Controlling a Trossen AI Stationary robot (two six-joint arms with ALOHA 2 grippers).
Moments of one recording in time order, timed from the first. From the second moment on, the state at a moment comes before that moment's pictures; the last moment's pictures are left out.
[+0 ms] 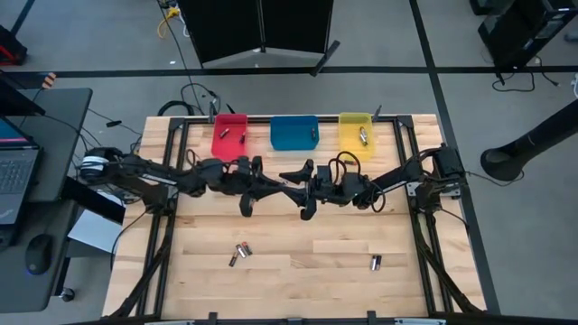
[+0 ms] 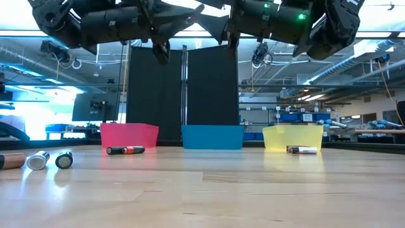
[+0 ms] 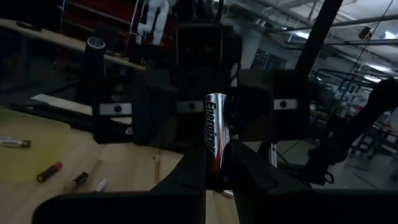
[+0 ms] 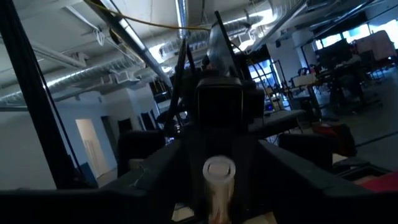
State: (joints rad) left arm 0.04 1.36 0.53 0.96 0.16 -0.35; right arm 0.08 1.79 0.79 1.34 0.21 0.29
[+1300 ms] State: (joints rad) left arm 0.05 1.38 0.54 0.82 -0.05 -0.06; right arm -0.03 1.45 0.79 0.84 0.29 0.06
